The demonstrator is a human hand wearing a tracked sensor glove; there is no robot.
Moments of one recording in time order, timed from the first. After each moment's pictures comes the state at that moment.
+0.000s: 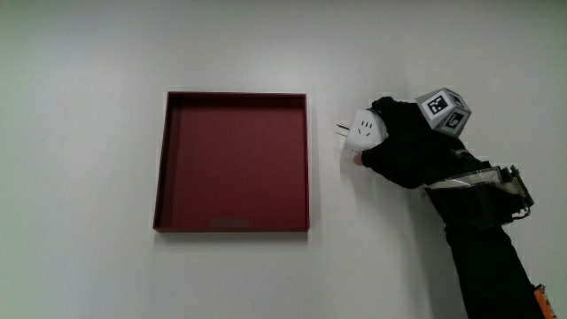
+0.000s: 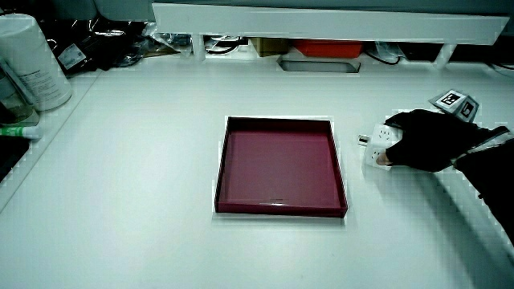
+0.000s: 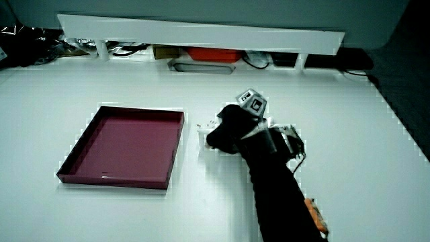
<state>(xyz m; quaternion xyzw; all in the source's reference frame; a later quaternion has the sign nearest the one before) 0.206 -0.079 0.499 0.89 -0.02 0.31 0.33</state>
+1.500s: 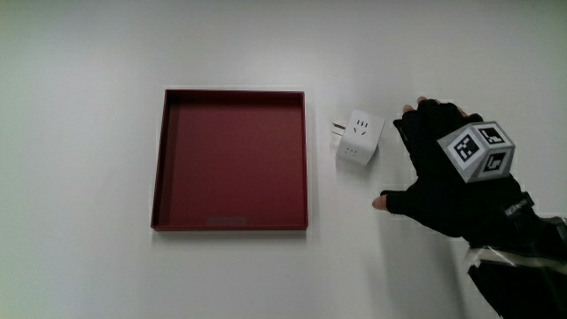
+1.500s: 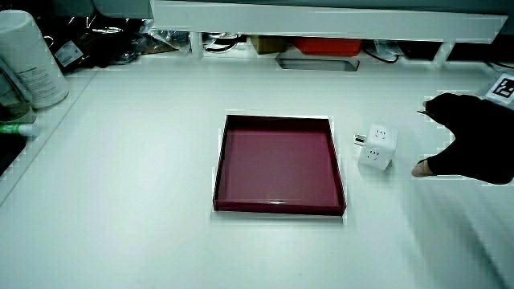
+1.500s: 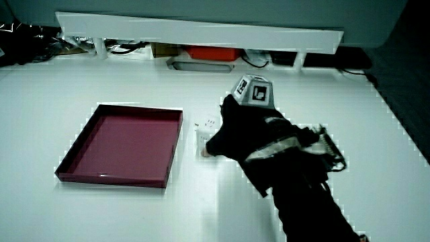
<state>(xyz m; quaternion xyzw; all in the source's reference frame) 0.197 -0.027 0.394 0.92 -0.11 0.14 0.34</state>
